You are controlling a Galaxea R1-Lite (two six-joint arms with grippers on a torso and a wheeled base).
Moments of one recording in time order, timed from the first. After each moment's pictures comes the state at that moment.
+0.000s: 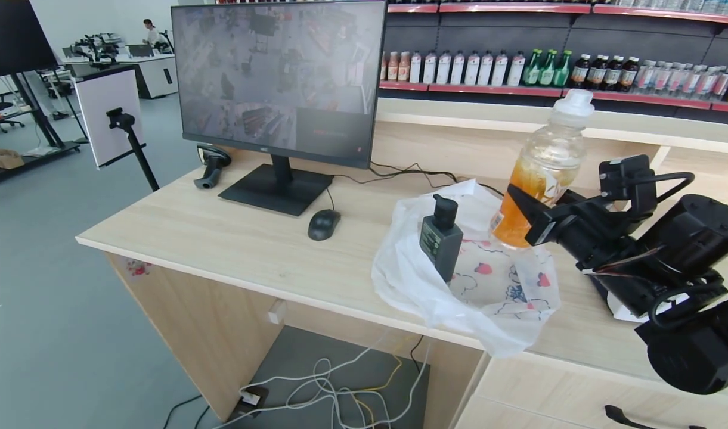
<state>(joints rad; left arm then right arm) 0.00 0.00 0.00 0.00 0.00 0.01 0.24 1.87 -0.60 -1.57 0.09 -0.08</state>
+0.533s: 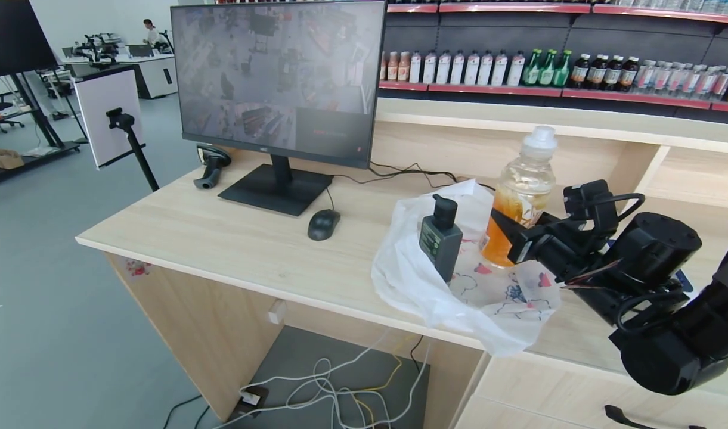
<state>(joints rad) 0.00 0.00 0.00 0.00 0.00 0.01 0.25 1.98 -0.60 -1.57 0.09 -0.08</state>
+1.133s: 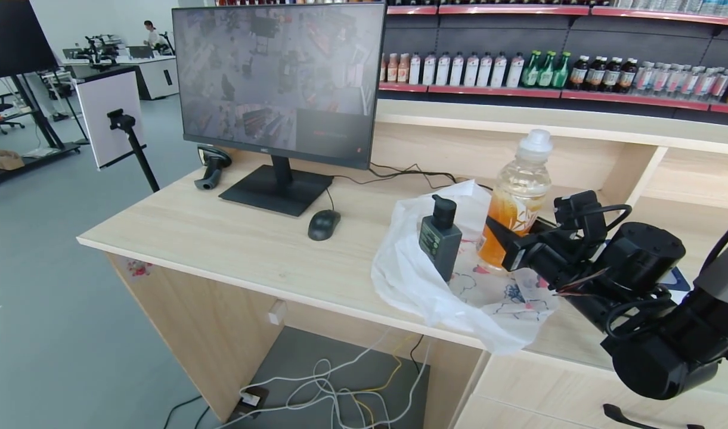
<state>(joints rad) 0.00 0.00 0.00 0.00 0.00 0.01 0.26 2.04 -0.59 -1.58 0.09 -0.08</state>
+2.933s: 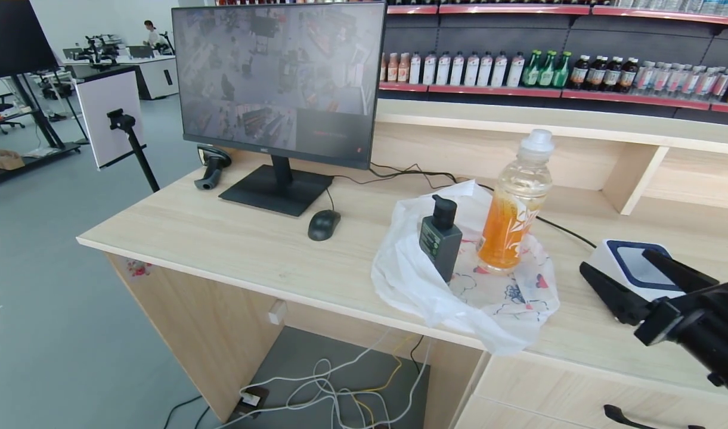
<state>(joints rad) 0.00 0.00 0.00 0.00 0.00 0.01 0.16 1.45 -0.04 -1.52 0.08 0.01</state>
